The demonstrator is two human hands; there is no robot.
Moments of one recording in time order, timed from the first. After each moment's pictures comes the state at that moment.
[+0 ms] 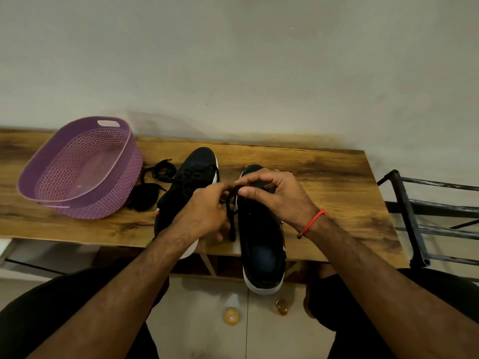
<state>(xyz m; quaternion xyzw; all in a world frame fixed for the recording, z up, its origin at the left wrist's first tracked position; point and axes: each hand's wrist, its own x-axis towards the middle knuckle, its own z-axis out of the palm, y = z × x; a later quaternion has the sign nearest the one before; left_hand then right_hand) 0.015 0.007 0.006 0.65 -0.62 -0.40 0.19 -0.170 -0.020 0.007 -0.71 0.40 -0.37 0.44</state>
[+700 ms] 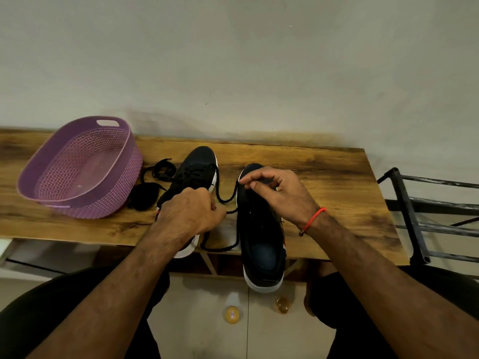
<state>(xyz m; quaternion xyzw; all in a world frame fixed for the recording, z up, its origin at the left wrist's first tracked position) 0.029 0.004 0.014 0.74 -0.65 -0.19 -0.06 -0.173 -0.020 0.004 -0.71 0.44 -0.37 0.42</state>
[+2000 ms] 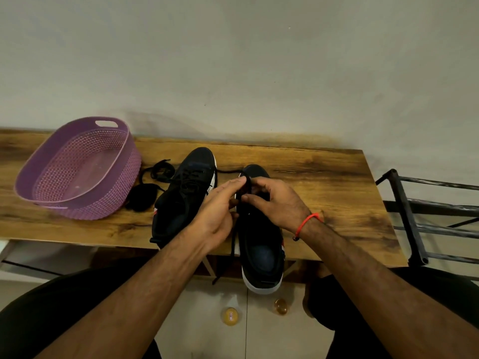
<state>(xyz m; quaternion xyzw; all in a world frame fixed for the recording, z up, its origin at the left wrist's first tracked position) -0.019 0.007 -0.006 0.51 -0.29 -0.67 0.45 -0.170 -0.025 -0.018 -0.74 0.52 -0.23 0.36</state>
